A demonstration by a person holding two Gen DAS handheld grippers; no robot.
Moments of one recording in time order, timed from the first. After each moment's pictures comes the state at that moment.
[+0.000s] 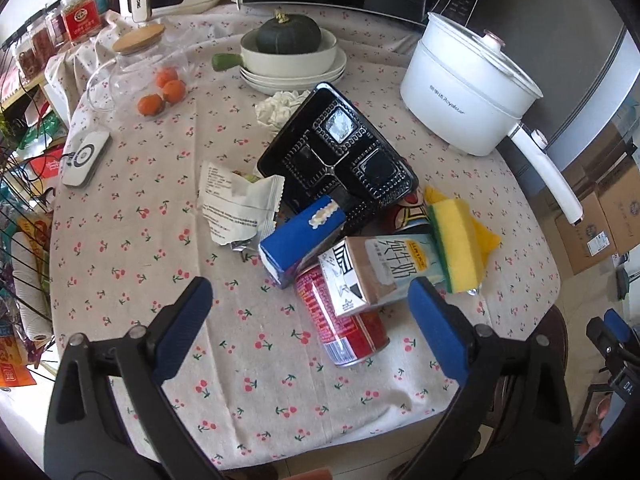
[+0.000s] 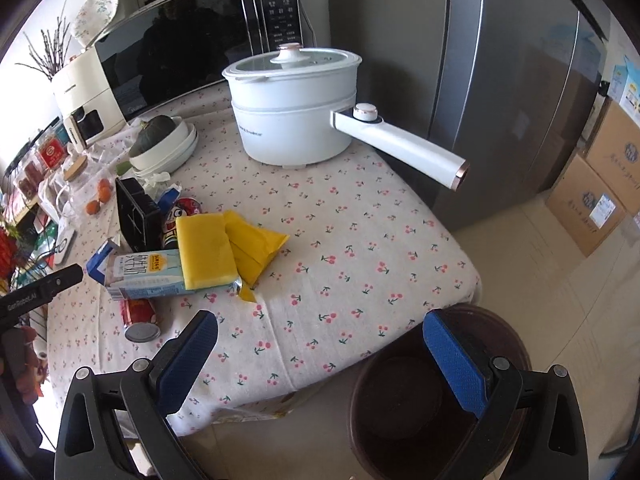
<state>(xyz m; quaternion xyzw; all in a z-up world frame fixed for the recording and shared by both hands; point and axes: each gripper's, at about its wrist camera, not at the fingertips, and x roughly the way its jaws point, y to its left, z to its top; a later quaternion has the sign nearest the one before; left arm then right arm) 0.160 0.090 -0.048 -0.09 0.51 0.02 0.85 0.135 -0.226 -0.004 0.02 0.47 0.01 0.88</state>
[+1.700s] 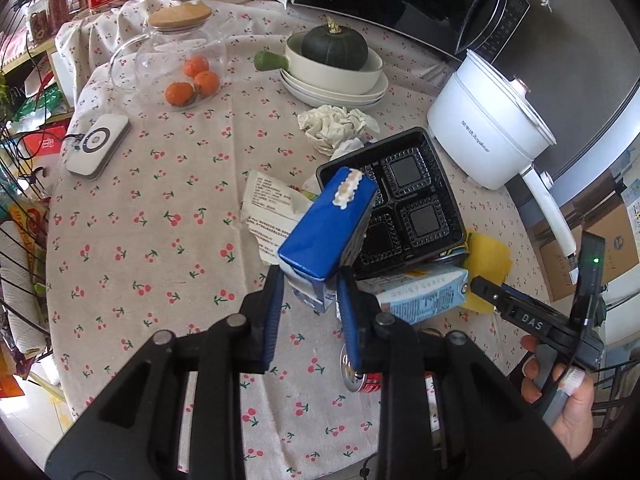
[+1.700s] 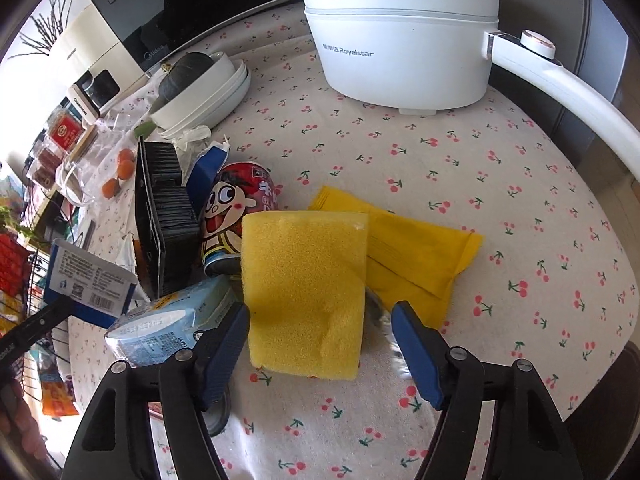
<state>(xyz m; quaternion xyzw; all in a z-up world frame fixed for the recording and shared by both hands) 0.154 0.163 -0.047 -0.16 0.49 0.01 0.86 0.246 -0.116 -0.102 0.06 0.54 0.12 0.83</state>
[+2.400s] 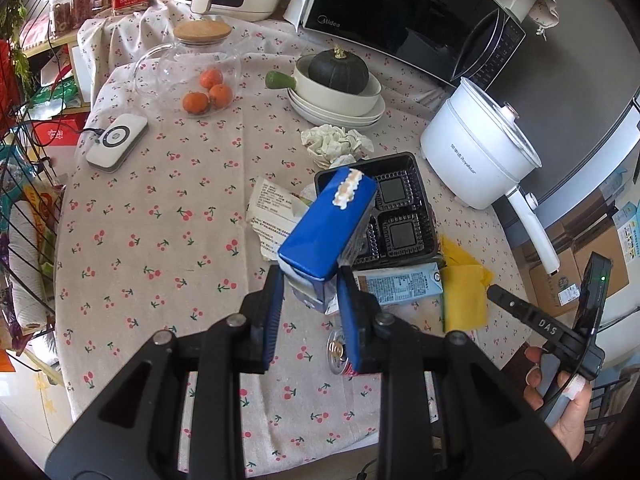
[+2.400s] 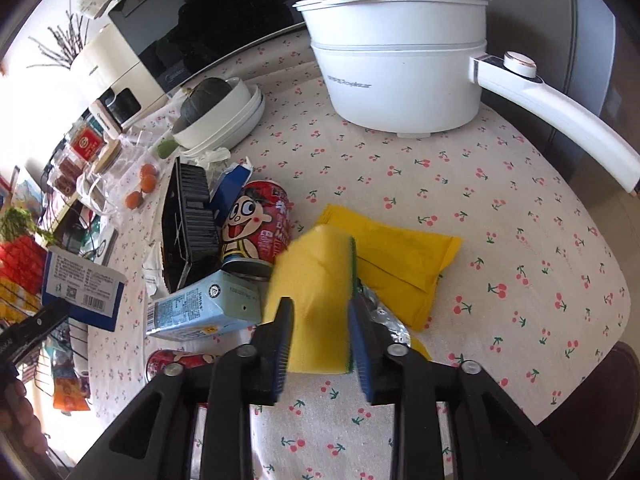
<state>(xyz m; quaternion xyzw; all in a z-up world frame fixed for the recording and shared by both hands) 0.134 0.164 -0.032 -0.18 0.46 0.02 0.87 0.225 -0.150 -0.069 0.11 0.50 0.13 0.85</state>
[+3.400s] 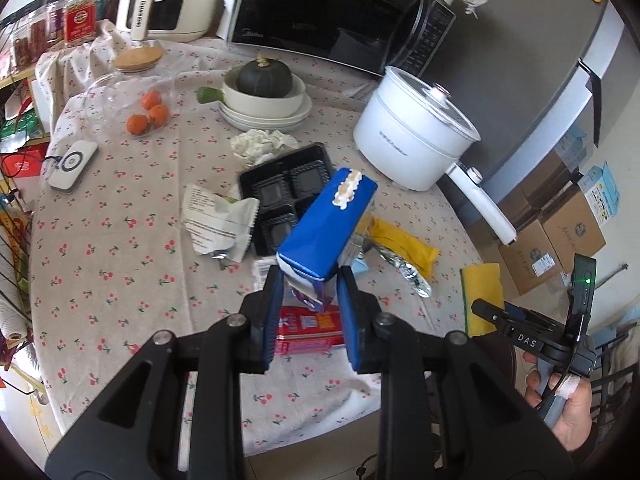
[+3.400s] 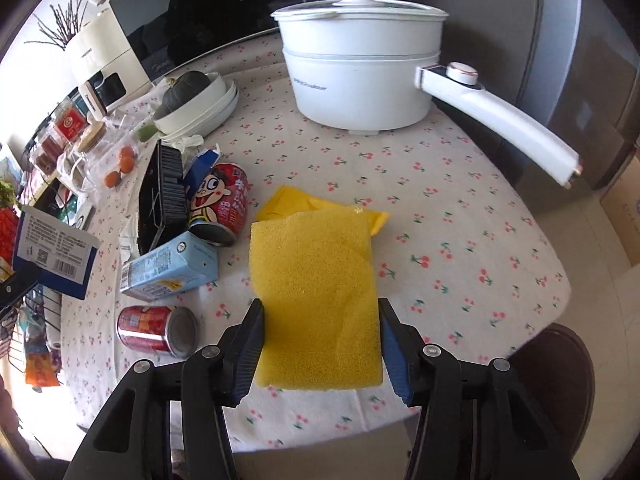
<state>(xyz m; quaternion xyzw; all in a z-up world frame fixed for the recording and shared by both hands) 0.115 0.106 -0.005 -0.16 0.44 -0.07 0.88 0.173 -0.192 -0.040 0.03 0.51 0.08 0.86</state>
